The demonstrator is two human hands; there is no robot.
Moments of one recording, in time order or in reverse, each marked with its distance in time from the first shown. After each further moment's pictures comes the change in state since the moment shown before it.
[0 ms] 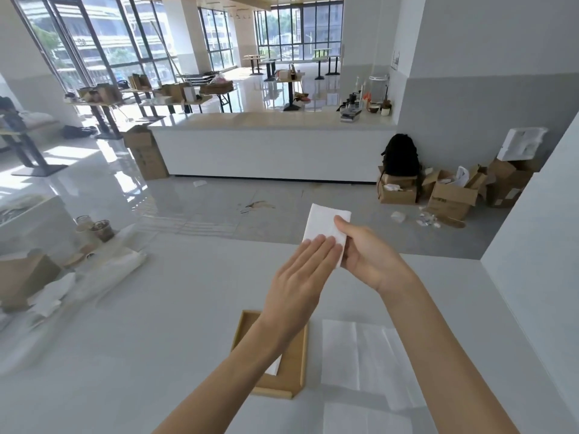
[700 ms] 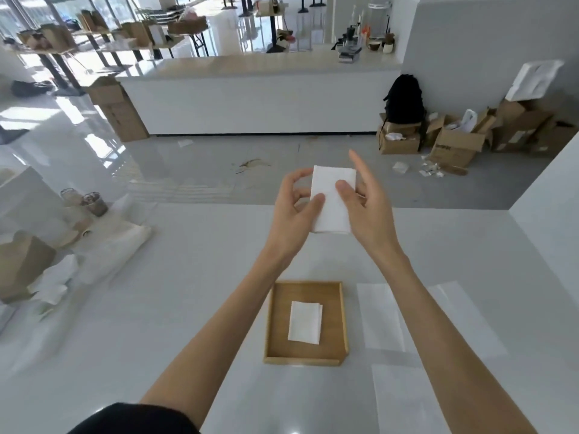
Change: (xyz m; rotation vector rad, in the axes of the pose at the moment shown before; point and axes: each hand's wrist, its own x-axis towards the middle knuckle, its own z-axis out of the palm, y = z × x) left_hand 0.008 -0.130 -0.033 -1.064 -0.120 -0.997; right_hand 0.082 0.072 0.084 -0.469 0.274 -0.618
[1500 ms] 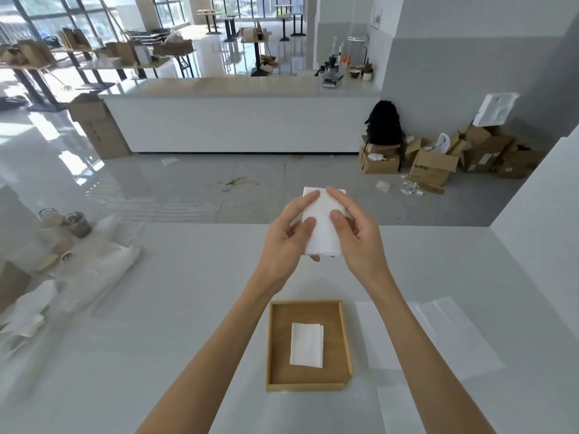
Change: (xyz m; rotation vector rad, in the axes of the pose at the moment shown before) left_hand 0.007 -0.018 -0.046 -0.165 -0.197 0.089; right_hand -0.021 -0.004 0.038 0.039 -0.034 -0.013
